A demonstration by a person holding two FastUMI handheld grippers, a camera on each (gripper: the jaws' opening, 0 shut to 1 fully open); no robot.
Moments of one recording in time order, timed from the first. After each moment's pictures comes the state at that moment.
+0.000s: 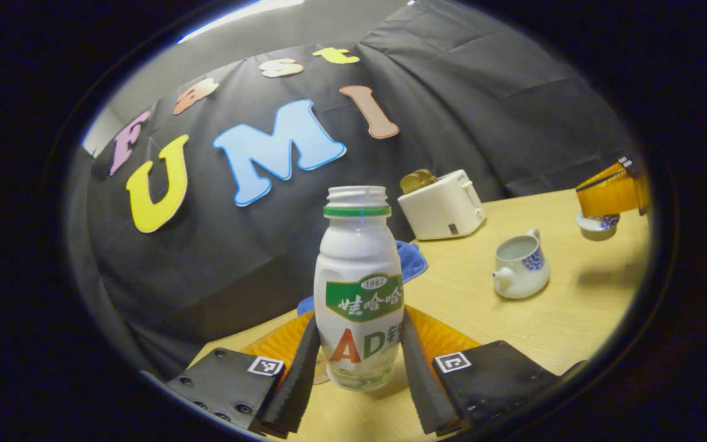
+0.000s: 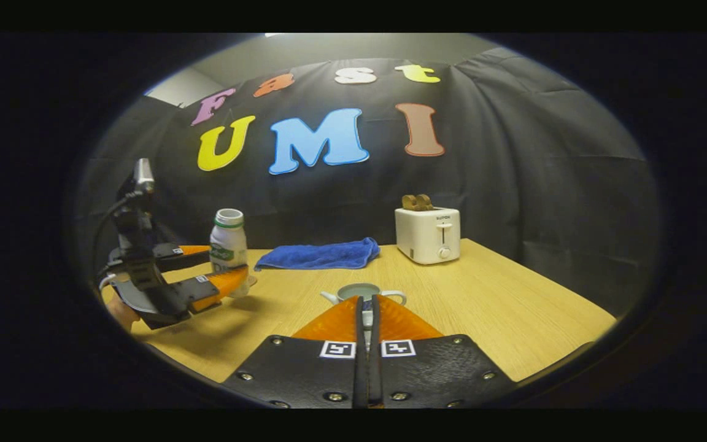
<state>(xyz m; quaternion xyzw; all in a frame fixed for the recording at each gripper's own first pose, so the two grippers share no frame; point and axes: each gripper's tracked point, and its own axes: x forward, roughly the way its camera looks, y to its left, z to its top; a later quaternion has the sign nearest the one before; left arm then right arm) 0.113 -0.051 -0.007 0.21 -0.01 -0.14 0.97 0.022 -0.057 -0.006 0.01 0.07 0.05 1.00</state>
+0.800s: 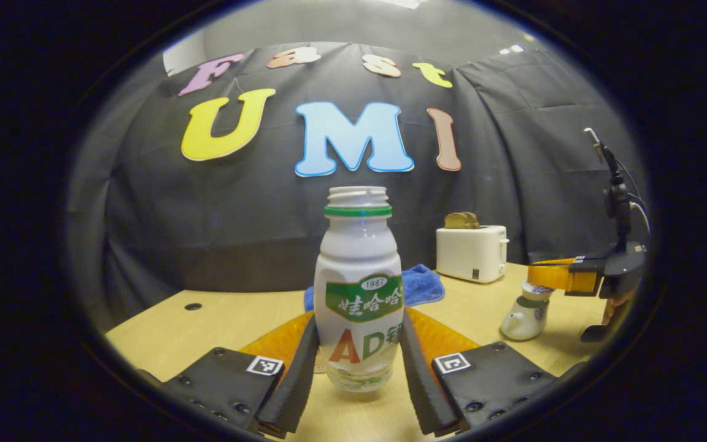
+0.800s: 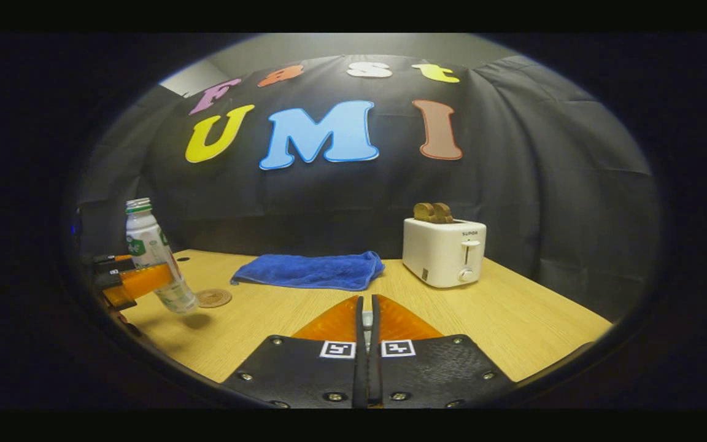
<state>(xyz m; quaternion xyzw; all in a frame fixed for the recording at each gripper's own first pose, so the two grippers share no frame) 0.120 0.009 0.001 0.04 0.01 -0.12 0.99 0.124 -0.035 -0.007 0.00 0.06 0.03 1.00</state>
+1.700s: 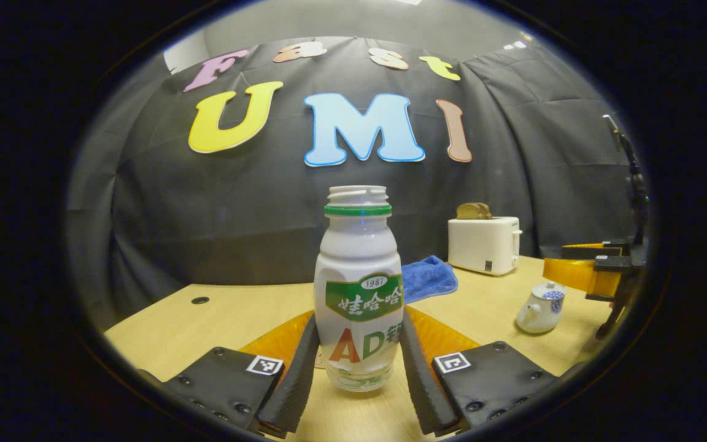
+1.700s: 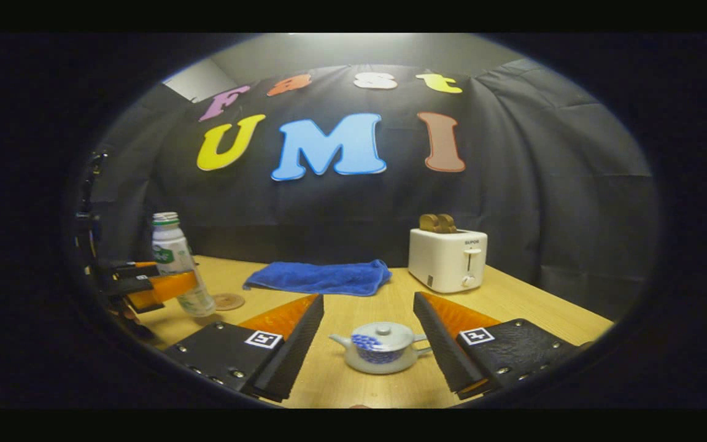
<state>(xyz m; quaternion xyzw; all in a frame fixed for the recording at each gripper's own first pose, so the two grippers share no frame) 0.128 0.023 -0.007 0.01 0.01 -0.10 1.00 0.072 -0.008 0.018 -0.01 0.01 0.06 1.00</state>
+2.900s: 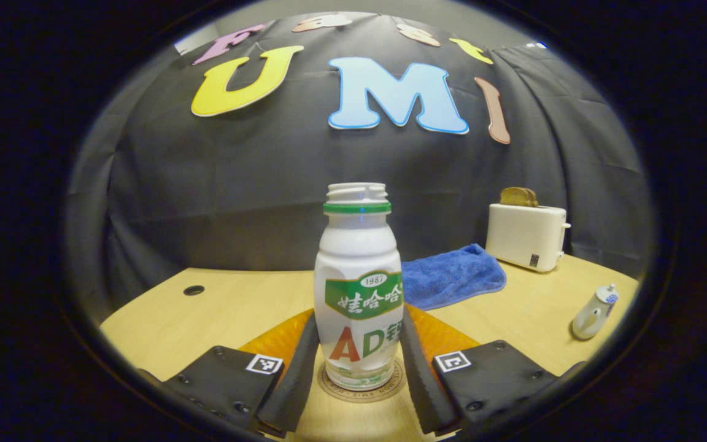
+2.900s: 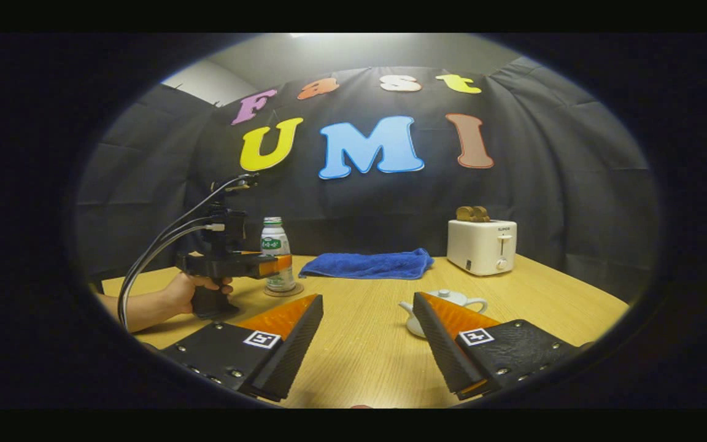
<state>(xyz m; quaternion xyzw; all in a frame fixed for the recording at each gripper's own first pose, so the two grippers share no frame) 0.236 0.057 -0.043 0.01 0.08 -0.07 0.99 0.019 0.037 -0.008 0.01 0.03 0.13 0.99</state>
